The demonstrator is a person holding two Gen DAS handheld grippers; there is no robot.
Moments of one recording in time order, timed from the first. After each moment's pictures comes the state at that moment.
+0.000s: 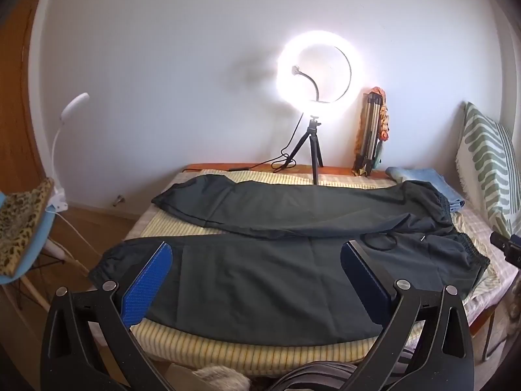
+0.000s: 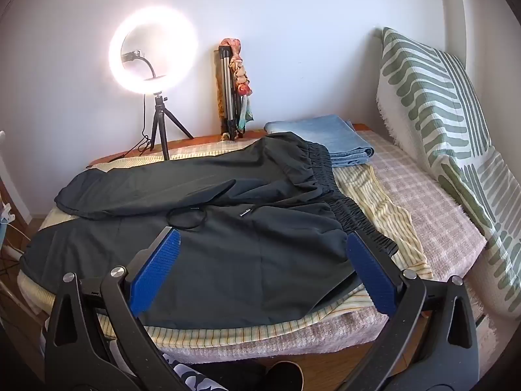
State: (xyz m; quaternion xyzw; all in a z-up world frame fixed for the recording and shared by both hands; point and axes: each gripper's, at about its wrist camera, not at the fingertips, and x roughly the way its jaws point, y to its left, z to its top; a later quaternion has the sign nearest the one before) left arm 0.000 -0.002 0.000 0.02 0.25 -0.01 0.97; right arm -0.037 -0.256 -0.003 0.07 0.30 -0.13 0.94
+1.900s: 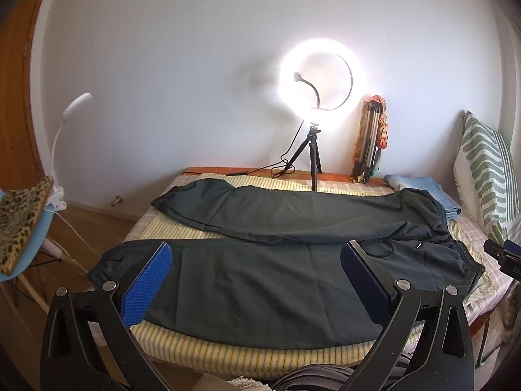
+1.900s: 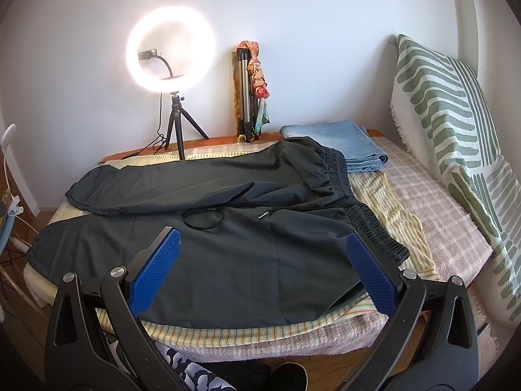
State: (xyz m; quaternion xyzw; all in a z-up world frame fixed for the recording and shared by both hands) left arm -0.003 0.005 0.006 -0.02 0.25 -0.01 0.97; right arm -0.038 -0.242 0.000 0.06 0.29 -0.10 0.95
